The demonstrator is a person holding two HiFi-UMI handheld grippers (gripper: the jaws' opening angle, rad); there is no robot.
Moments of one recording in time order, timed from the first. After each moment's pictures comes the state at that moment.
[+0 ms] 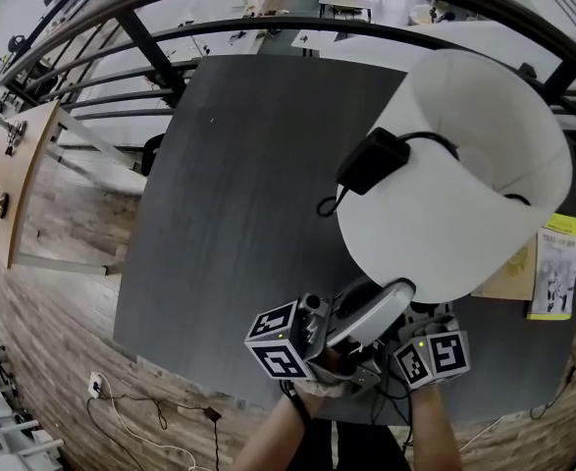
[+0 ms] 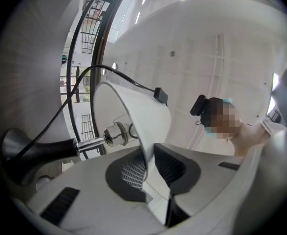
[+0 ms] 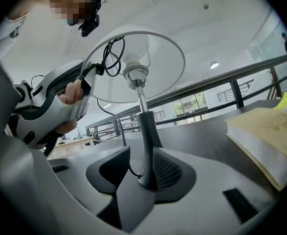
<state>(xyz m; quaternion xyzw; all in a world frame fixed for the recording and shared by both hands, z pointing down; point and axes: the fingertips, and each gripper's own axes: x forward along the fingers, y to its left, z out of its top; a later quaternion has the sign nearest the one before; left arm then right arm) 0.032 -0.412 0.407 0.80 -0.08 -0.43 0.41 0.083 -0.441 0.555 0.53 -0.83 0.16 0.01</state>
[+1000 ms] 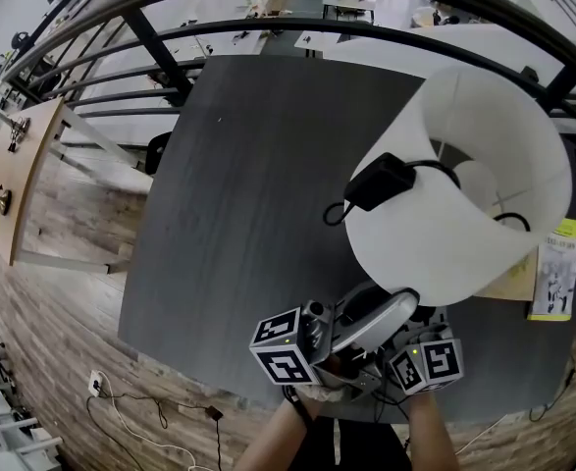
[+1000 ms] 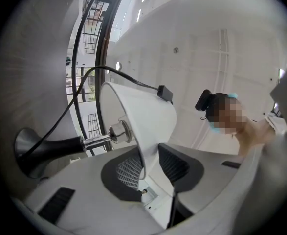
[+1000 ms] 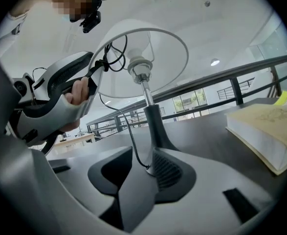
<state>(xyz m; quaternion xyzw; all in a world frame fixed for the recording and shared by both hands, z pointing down) 0.029 -0.404 0.416 0.81 -0.10 -0.40 0.42 0.068 -0.424 0.568 0.53 -0.83 0.17 0.02</state>
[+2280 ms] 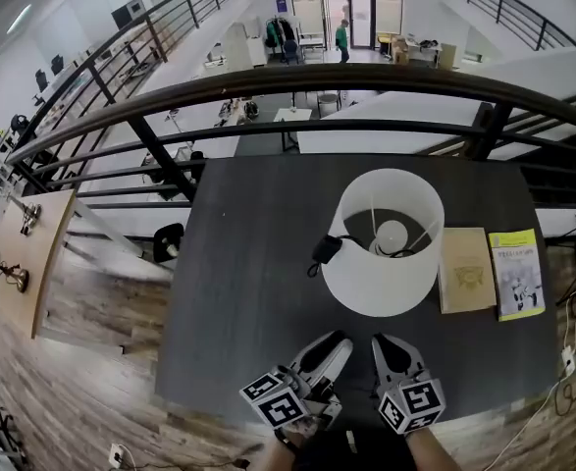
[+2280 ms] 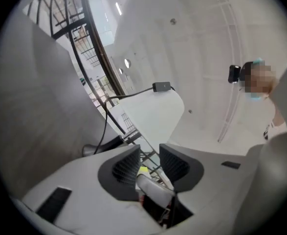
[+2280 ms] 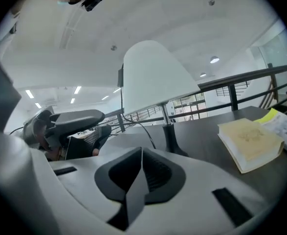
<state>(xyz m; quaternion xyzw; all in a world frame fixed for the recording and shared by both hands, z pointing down) -0.019 -0.353 0.436 0.84 -0.28 -0.20 0.41 0.053 -0.345 0.492 0.53 -0.82 0.20 0.06</state>
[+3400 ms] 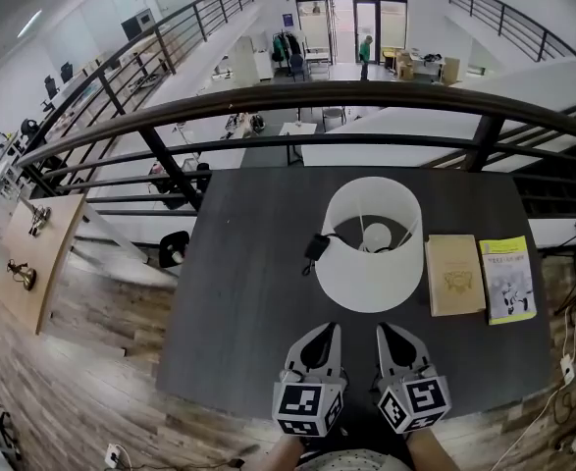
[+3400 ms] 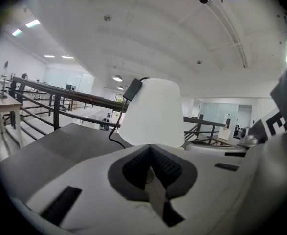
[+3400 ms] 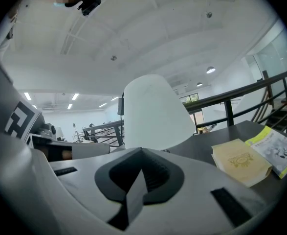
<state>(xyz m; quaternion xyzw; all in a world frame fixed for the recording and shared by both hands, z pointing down) -0.012 -0.356 0.404 0.85 -0.50 0.06 0.15 0.074 -0.346 0.410 0.56 -0.81 0.17 0.01</state>
